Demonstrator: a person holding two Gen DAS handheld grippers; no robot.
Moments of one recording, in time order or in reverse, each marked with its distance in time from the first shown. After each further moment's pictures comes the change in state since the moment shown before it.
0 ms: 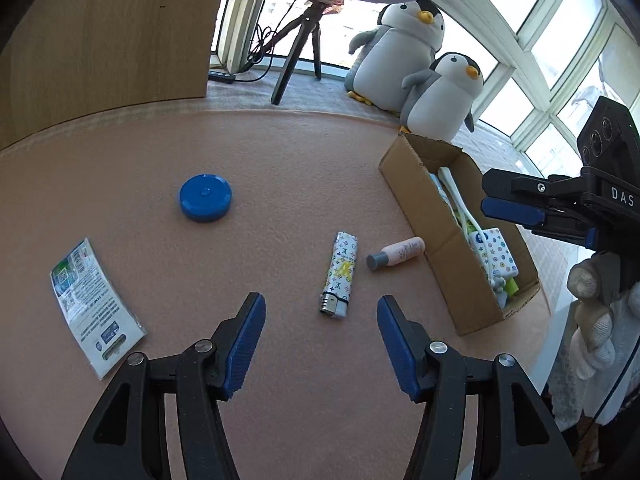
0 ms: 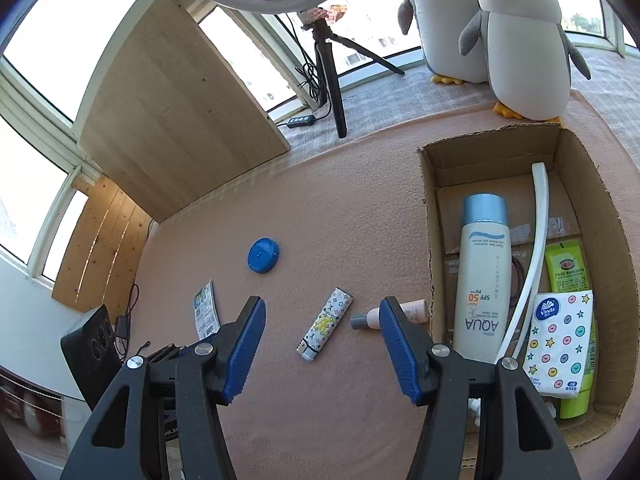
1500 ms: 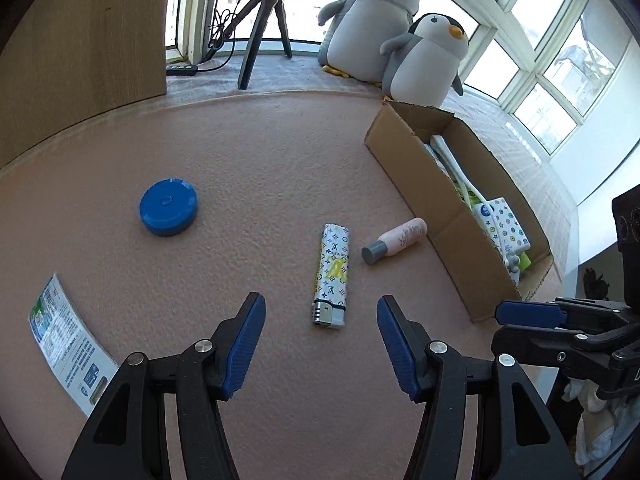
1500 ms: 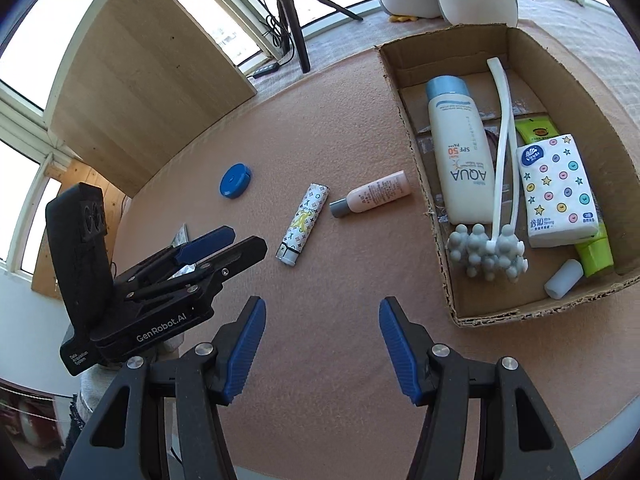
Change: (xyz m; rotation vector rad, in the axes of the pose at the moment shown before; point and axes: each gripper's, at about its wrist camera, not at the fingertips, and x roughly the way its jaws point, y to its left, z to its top) left arm 0.043 -0.026 0.021 0.155 0.079 -0.029; right arm -0.003 -0.005 -0.085 0.116 0.068 -0.109
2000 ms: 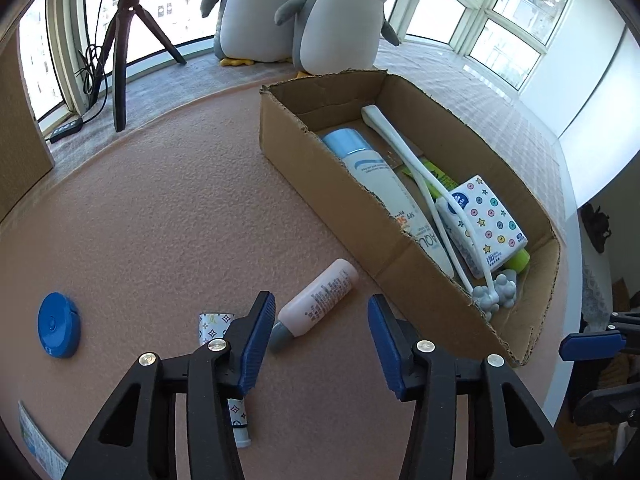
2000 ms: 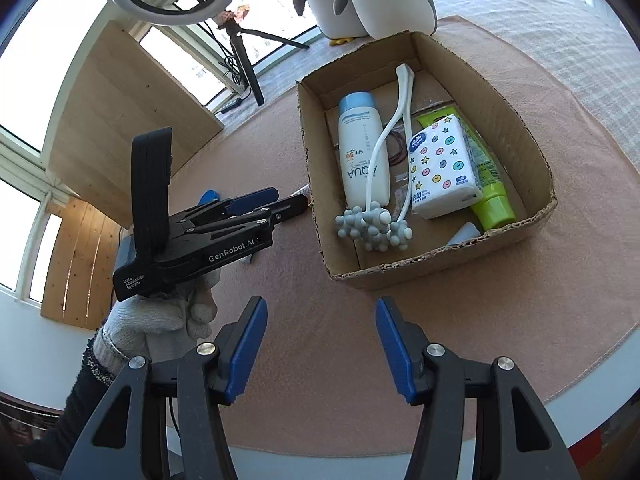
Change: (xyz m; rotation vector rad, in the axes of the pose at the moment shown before) left arm 0.079 -0.080 0.045 0.243 0.091 -0.042; right arm -0.055 -0.055 -0.026 0.102 -0.069 -0.002
